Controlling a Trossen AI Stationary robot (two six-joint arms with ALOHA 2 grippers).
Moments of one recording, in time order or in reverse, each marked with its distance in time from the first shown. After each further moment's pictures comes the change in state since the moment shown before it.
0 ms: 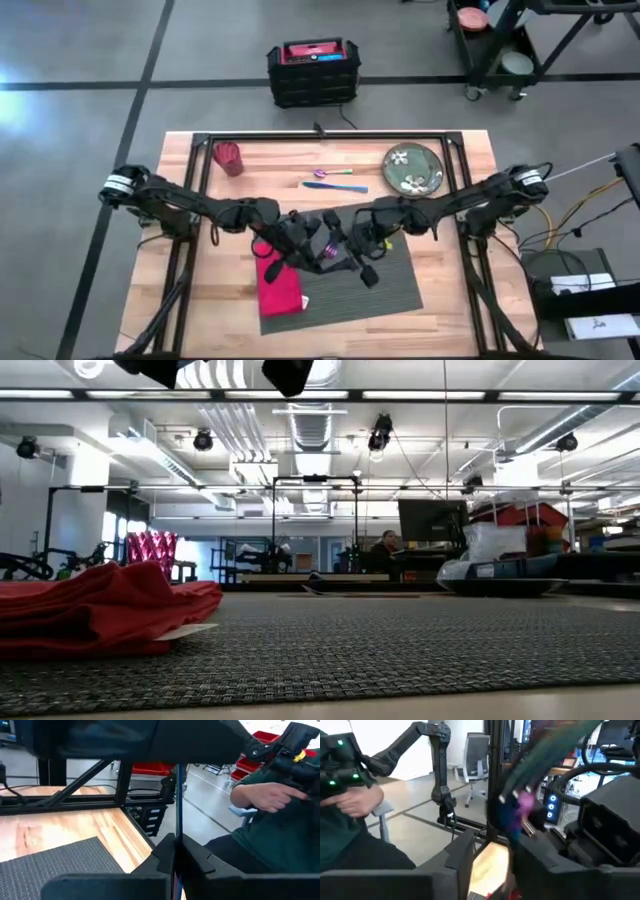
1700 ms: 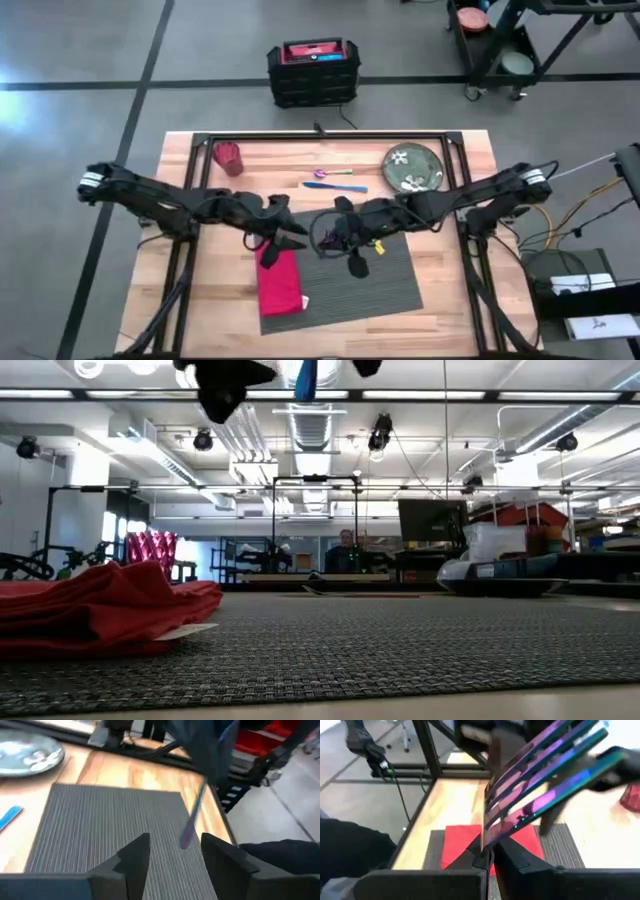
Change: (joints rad) left arm -0.052 -0.276 -0.005 -0.592 -0.505 -0.137; right arm 0.005 0.003 0.148 -0.547 0.346 0.127
